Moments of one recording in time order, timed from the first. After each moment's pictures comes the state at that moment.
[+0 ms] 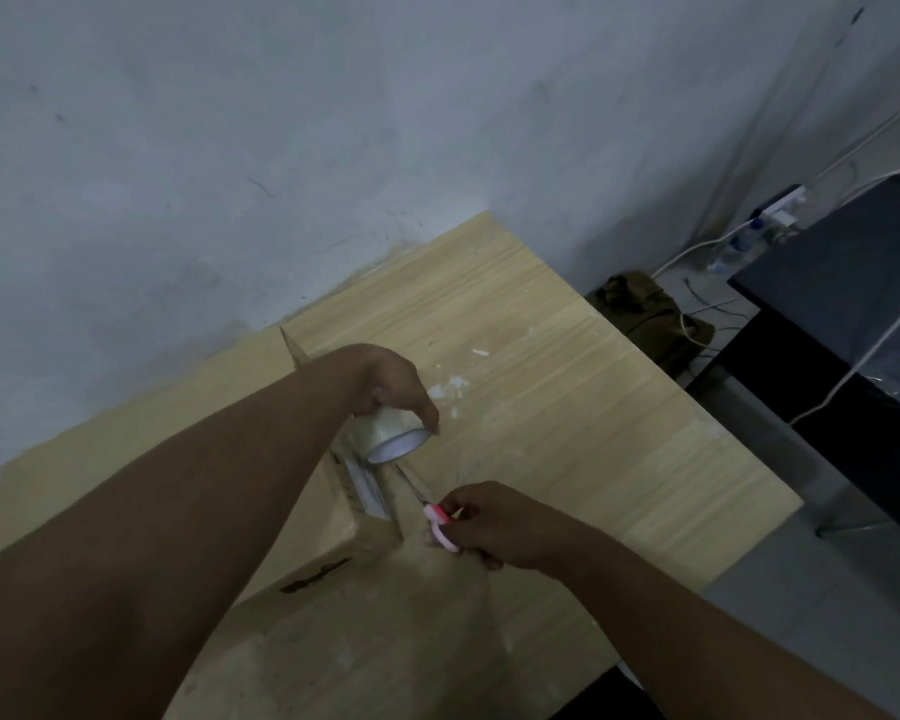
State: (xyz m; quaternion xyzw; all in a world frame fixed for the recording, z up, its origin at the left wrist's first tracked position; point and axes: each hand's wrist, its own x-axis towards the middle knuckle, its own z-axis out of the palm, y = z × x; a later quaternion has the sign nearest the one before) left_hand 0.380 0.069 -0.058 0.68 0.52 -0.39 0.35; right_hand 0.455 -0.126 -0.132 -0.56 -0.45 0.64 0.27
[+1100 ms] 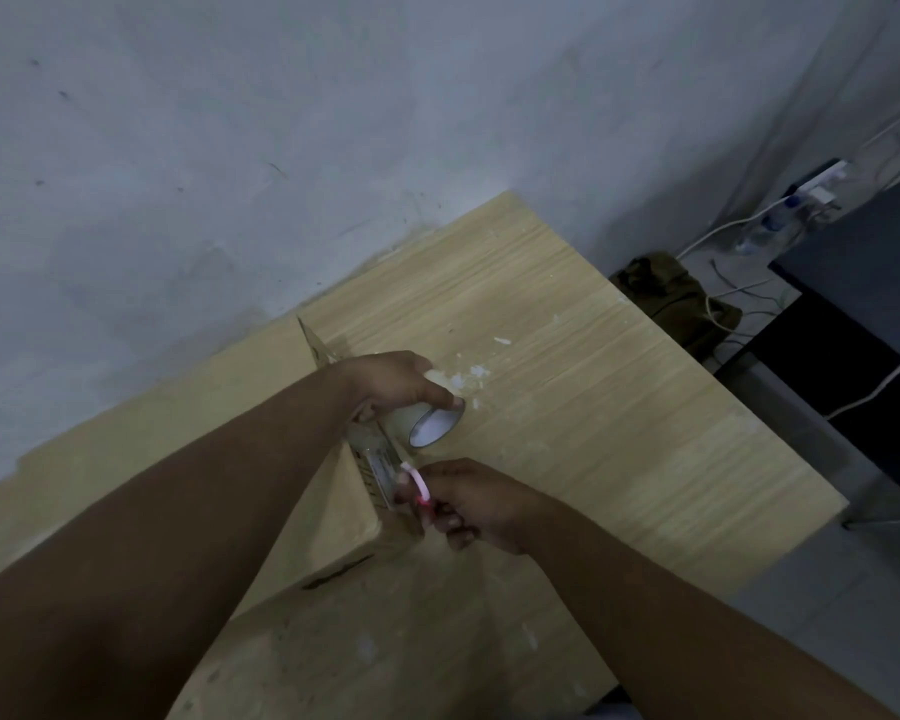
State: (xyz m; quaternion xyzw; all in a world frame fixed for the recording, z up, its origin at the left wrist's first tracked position) left_hand 0.341 0.089 -0.098 0.72 0.49 -0.23 0.43; right_hand 0.416 -0.082 -0.141 -0.47 -0.27 0.77 0.32
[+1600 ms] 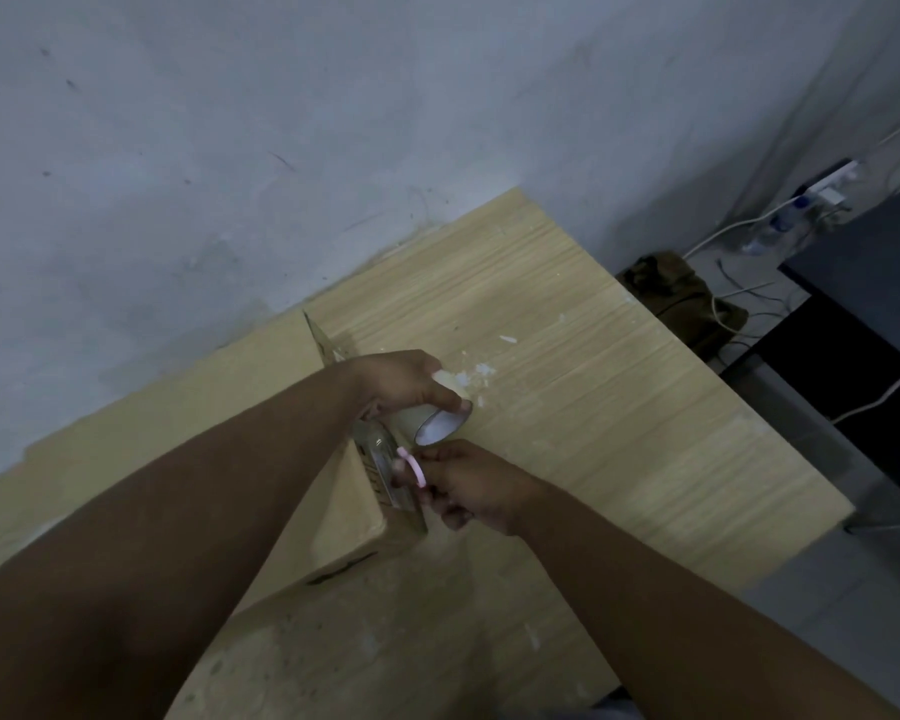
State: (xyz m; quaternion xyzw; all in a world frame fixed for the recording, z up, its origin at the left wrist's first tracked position) left_hand 0.342 0.081 -0.094 0.71 0.46 -0.18 0.50; right_hand 0.414 -0.066 -0.134 -0.48 -0.29 0.77 0.32
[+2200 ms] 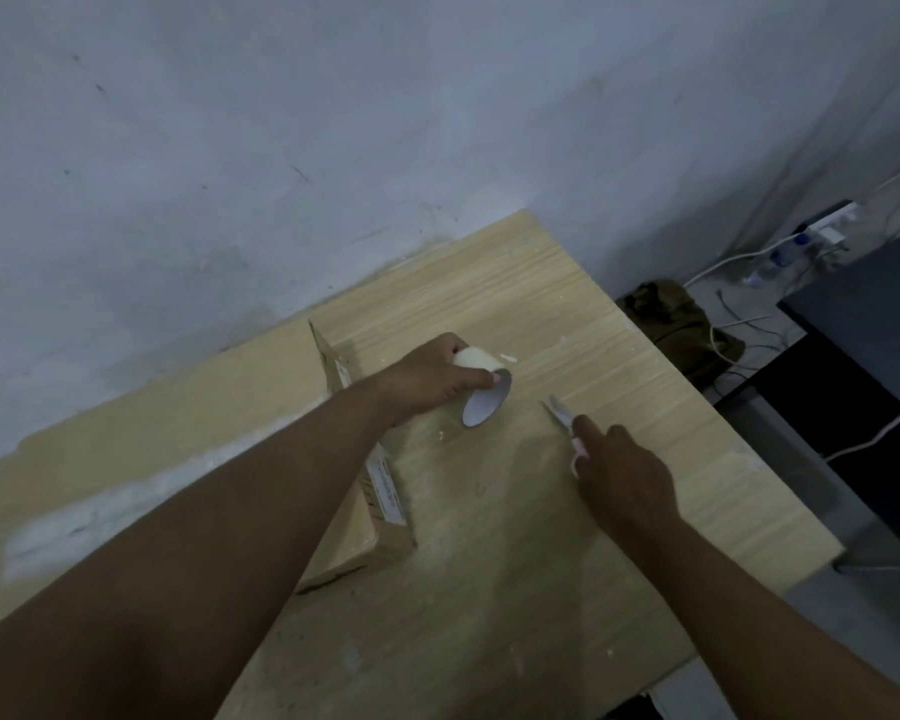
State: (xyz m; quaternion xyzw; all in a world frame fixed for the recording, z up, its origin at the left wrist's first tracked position) left_hand 0.369 0.068 -0.091 0.68 0.49 0.00 0.54; right_hand 0.529 -0.111 -0.149 -0.83 -0.53 0.17 0.07
